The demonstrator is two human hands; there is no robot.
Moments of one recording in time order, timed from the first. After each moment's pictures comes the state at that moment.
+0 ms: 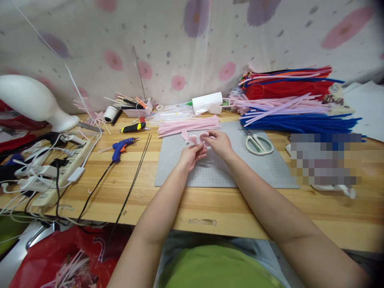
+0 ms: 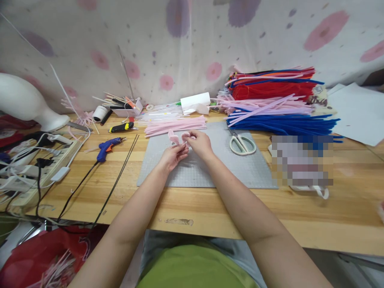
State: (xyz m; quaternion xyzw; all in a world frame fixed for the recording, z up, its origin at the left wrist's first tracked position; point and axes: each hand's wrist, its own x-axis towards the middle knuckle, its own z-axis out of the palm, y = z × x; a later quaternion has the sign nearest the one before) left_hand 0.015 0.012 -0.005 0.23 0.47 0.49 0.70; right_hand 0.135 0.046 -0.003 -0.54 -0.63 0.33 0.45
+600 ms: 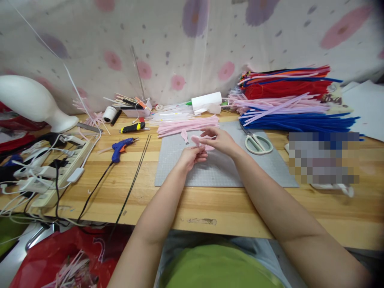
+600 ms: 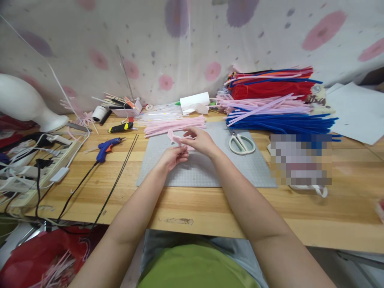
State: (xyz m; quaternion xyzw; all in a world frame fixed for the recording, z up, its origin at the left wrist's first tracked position) left_hand 0.014 0.010 -0.005 0.31 0.51 0.41 0.69; right_hand 0.146 0.042 0.015 -0.48 -0.71 0.35 0.37
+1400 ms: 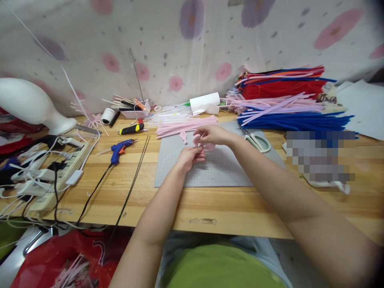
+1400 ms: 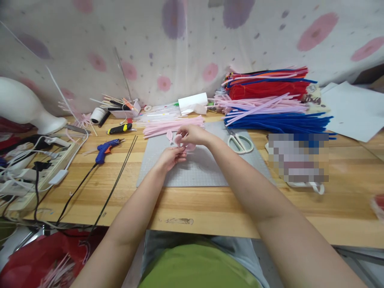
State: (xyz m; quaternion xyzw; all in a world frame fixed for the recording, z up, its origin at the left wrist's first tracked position) left_hand 0.011 0.009 0.000 0.30 0.51 0.41 0.69; right_hand 0.142 0.071 0.037 -0.45 -0.78 0.37 0.22
